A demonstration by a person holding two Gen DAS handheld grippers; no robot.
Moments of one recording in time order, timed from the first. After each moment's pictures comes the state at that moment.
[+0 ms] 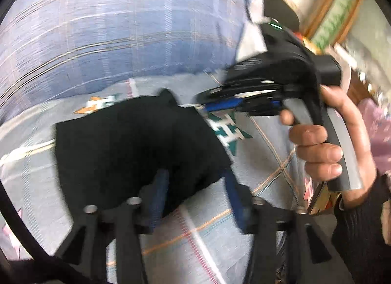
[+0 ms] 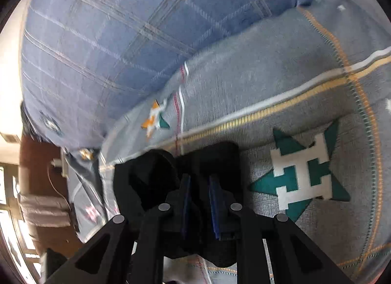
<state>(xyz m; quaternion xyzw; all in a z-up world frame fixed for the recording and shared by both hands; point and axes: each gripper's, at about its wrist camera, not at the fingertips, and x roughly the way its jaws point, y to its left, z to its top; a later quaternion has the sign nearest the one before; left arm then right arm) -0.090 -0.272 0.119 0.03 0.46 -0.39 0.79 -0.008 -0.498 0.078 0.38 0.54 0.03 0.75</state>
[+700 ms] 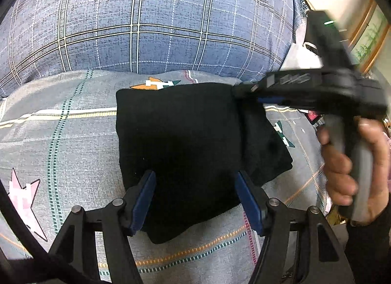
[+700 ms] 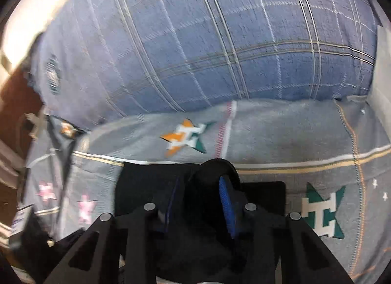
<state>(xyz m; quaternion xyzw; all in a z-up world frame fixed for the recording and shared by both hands) -0.064 -0.209 0.080 -0.02 0.48 -0.33 0.81 0.006 -0.397 0.112 0.15 0.49 0.01 0.86</state>
